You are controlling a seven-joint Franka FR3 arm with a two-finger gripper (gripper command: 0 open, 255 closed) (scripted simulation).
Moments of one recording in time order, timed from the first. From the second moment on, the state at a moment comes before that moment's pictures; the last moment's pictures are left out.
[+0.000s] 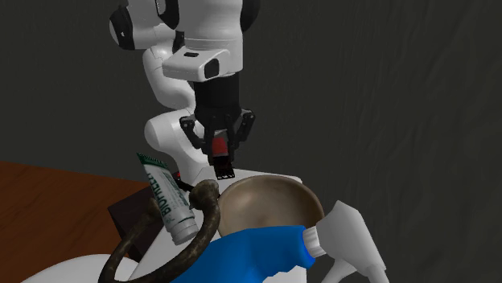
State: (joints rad) arm -0.20 -0.89 -0.09 -2.52 -0.09 1.63 0.23
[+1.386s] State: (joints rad) arm -0.18 -0.53 -0.09 -2.09 -0.07 1.57 0.23
